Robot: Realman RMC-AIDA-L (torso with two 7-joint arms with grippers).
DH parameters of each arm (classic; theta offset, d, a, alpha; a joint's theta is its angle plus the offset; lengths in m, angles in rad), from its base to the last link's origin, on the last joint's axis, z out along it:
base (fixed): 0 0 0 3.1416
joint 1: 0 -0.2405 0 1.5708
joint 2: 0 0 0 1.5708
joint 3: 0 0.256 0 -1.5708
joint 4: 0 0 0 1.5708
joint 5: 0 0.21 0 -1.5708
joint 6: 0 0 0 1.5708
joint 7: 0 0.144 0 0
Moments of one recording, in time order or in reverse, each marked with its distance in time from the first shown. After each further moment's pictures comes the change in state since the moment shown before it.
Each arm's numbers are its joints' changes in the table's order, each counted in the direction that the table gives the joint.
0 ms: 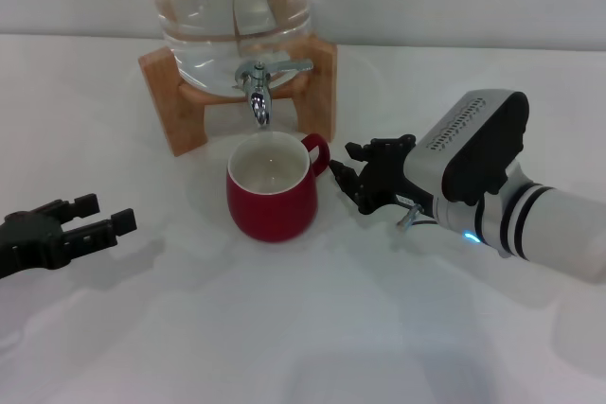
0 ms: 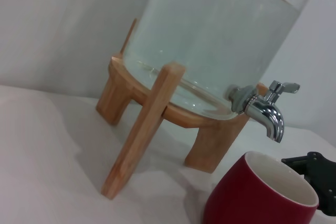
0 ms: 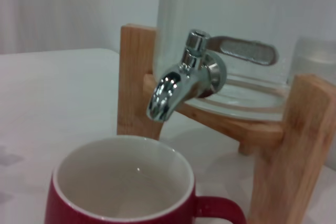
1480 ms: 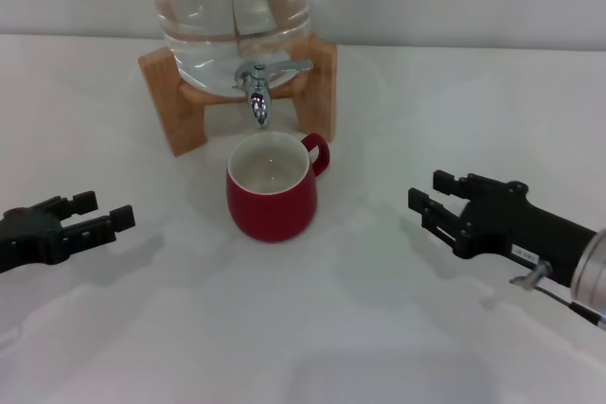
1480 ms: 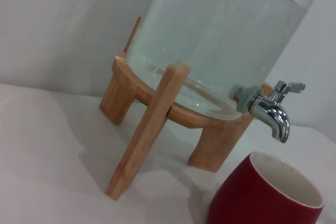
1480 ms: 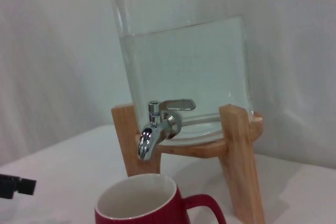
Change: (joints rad) left arm 0.008 0.004 0.006 0.007 0.005 0.011 -0.017; right arm 0.428 -0.204 0.035 0.328 -0.109 0.281 0.268
